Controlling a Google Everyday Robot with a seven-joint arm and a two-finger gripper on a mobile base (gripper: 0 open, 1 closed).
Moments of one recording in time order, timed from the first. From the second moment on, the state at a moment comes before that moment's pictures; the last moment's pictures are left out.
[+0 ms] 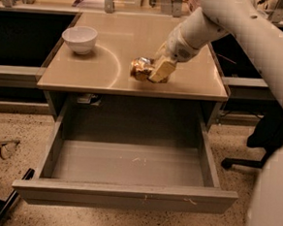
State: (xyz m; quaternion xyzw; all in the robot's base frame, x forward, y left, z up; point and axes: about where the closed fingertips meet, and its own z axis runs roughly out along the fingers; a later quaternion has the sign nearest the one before) arm 0.692 -0.051 0.860 -0.66 0.68 0.11 0.29
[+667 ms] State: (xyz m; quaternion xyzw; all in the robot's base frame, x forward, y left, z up) arm 0.621 -0.065 0.857 -0.65 0.68 0.08 0.34
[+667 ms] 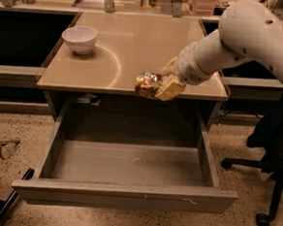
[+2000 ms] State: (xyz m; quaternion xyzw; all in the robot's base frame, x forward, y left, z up) arm 0.570 -0.061 0.704 -0.60 0.70 0.21 0.32
